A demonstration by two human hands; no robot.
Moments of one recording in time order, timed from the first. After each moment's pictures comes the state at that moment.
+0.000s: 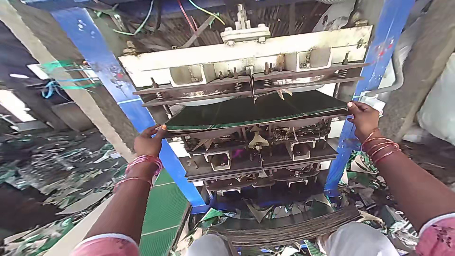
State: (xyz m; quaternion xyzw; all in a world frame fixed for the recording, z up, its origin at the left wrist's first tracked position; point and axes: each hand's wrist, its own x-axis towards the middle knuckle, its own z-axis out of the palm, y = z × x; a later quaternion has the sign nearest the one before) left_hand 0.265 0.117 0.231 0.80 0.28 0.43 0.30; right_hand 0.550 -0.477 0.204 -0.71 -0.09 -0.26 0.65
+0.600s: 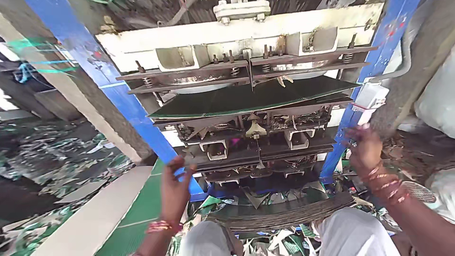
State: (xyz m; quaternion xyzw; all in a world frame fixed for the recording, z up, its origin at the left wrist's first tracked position) left_hand 0.198 -0.025 0.118 0.79 0.14 0.44 0.41; right_hand 0.452 -0.460 0.133 -0.60 -0.01 -0.19 0.78
